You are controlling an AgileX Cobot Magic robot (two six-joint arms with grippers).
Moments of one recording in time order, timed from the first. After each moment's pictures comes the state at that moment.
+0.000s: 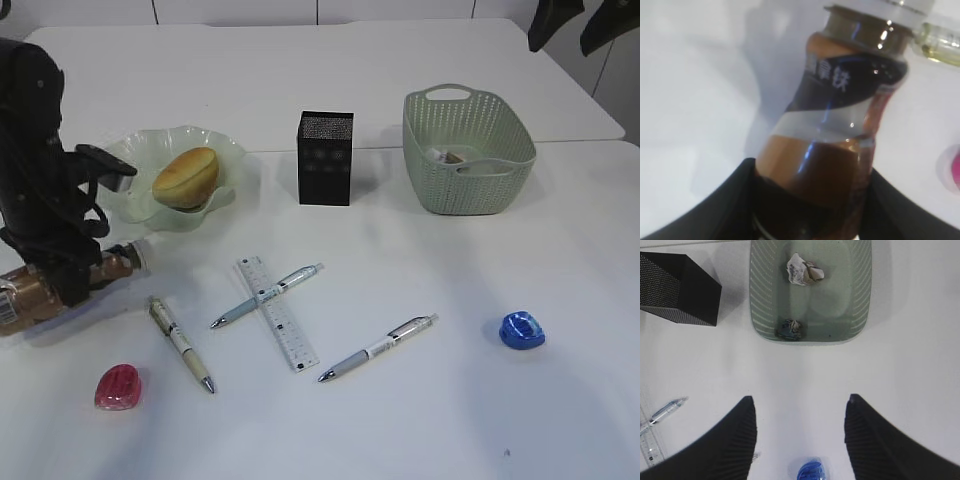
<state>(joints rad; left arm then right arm) -0.21 2.04 -1.44 0.11 1.10 0.33 0.04 1.85 -1.96 0.06 1.26 0.09</state>
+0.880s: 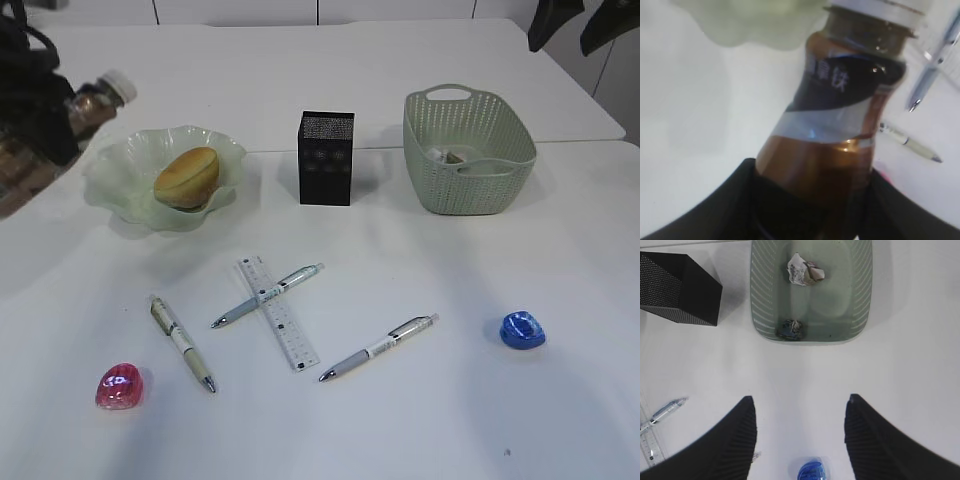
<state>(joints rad) -0.21 1.74 -1.60 -0.02 1.20 0.18 0.04 1.85 -1.96 0.06 1.25 0.09</state>
